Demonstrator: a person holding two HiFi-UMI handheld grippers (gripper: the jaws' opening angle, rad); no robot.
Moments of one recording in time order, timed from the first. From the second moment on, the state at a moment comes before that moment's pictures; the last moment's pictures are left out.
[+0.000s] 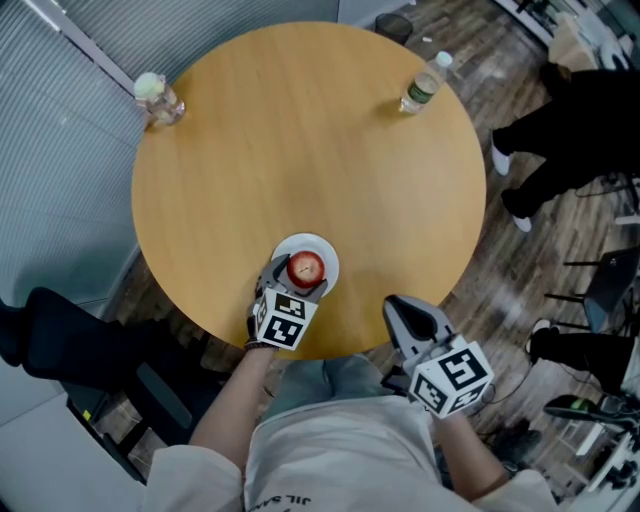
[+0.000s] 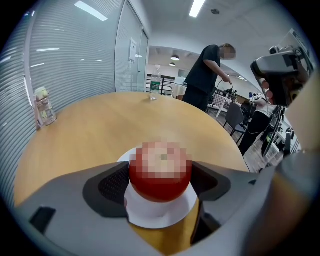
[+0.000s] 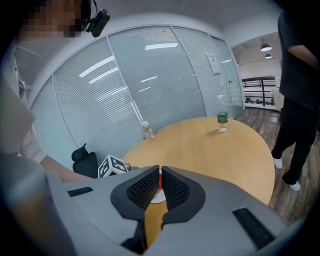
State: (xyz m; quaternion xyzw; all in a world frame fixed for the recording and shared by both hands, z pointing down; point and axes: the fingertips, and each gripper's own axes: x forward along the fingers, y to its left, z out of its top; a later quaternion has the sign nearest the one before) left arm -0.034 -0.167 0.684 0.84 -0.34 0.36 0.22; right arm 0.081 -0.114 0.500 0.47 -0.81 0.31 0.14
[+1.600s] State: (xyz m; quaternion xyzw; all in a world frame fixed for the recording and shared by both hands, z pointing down) left arm -0.065 -0.117 0.446 0.88 -0.42 0.13 0.20; right arm 0.064 -0.111 0.435 0.45 -0.86 0.22 0.11
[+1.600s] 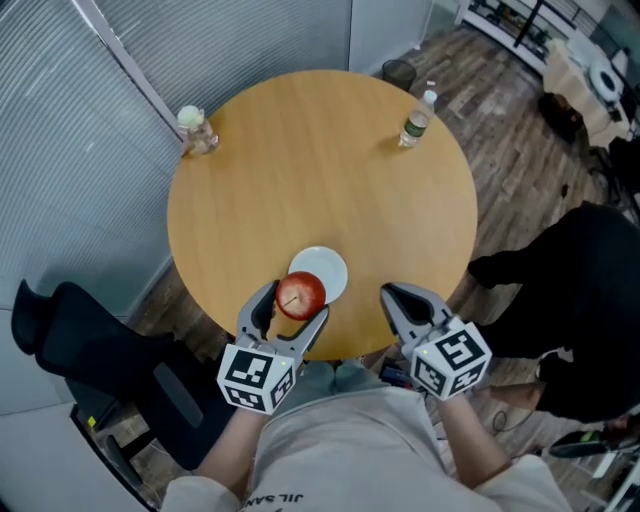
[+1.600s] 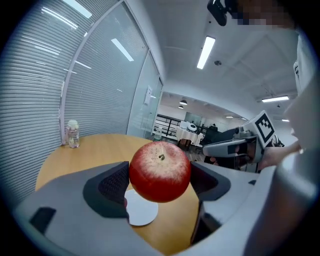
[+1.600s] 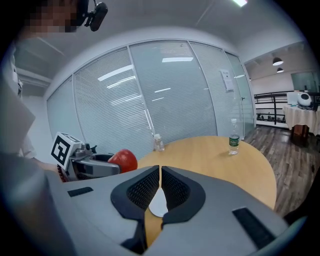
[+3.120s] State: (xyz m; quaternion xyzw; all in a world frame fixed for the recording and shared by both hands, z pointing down) left arm -0.070 -0.085 0.377 0.89 -0.42 0.04 0.19; right arm 0.042 -0.095 0.402 0.42 -0.88 0.18 0.10
